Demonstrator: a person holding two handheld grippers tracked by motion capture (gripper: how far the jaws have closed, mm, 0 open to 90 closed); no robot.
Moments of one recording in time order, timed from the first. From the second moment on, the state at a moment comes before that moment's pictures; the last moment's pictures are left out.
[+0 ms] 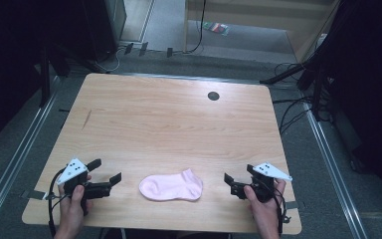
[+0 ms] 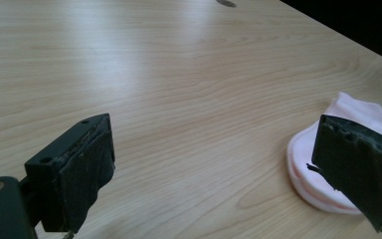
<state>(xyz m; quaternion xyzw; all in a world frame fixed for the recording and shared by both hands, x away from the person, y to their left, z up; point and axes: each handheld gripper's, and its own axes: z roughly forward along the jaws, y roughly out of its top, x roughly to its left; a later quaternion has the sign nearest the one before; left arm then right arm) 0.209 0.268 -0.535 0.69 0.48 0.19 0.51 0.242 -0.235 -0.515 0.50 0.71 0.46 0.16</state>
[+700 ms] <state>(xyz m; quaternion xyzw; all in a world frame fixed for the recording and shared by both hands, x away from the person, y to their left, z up) 0.202 0.333 -0.540 0.65 0.54 0.24 0.48 0.230 -0.332 -0.521 0.56 0.66 0.46 0.21</state>
